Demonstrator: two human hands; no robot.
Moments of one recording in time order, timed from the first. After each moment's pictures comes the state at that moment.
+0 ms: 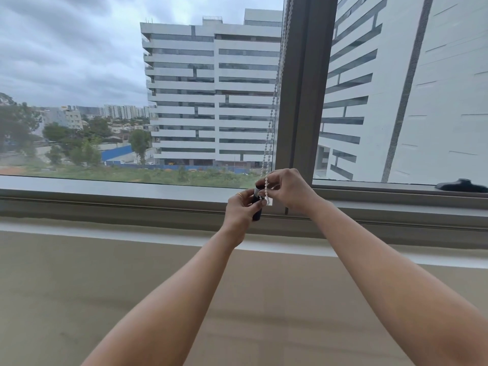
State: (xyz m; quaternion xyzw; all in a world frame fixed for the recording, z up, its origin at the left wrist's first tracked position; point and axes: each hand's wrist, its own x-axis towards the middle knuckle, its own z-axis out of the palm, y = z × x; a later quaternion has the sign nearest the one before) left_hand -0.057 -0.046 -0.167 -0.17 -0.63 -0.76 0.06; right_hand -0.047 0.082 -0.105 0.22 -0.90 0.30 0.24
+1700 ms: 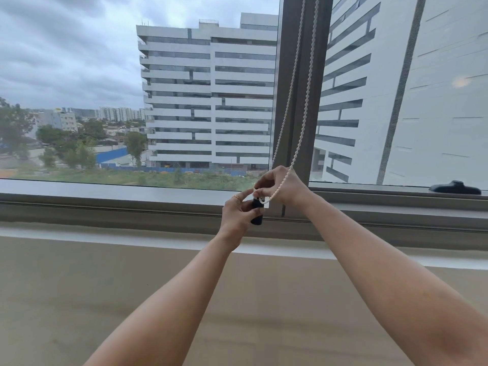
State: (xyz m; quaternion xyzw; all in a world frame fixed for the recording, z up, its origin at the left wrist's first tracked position) left_hand -0.057 -0.047 -0.169 -0.17 -0.64 -0.75 0.07; right_hand -0.050 0.077 -0.092 0.17 -0.91 0.32 0.18
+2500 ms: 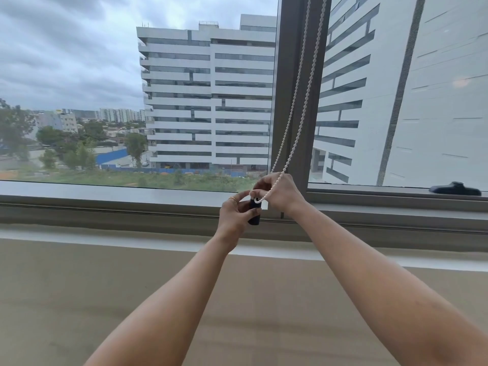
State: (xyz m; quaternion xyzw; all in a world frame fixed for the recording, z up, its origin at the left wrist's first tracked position) left_hand -0.068 -0.049 -0.173 -0.17 -0.64 -0.75 0.08; right_hand -0.054 0.071 -0.106 0.14 -0.89 0.38 0.23
